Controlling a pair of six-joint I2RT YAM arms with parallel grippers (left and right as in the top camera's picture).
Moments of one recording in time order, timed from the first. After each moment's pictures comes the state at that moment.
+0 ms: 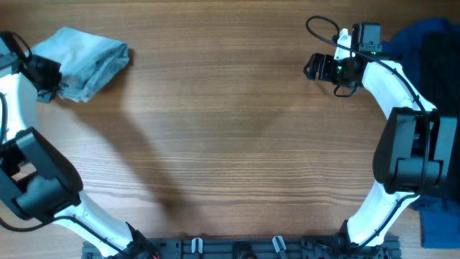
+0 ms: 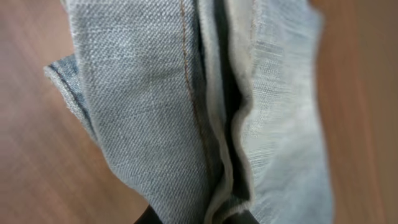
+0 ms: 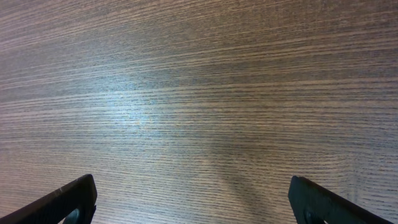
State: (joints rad) left arm 0.51 1.98 1.57 -0.64 0.11 -0.75; right arm -0.07 2.02 1.42 -0.53 -0.28 0.11
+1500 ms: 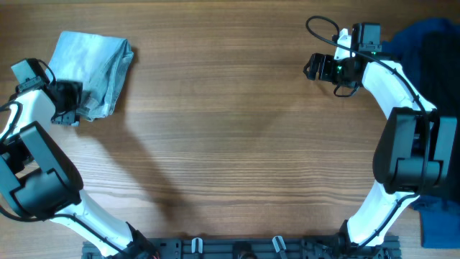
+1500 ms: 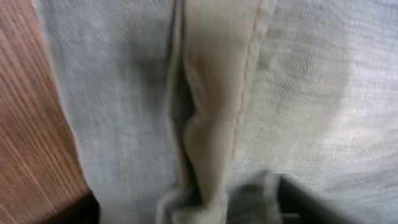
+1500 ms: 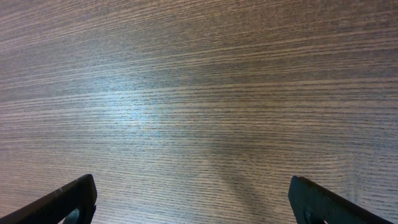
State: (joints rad) left arm 0.50 1.99 1.32 -0.49 0.13 -0.95; right arm -0.07 2.02 1.42 -0.53 -0.28 0.11
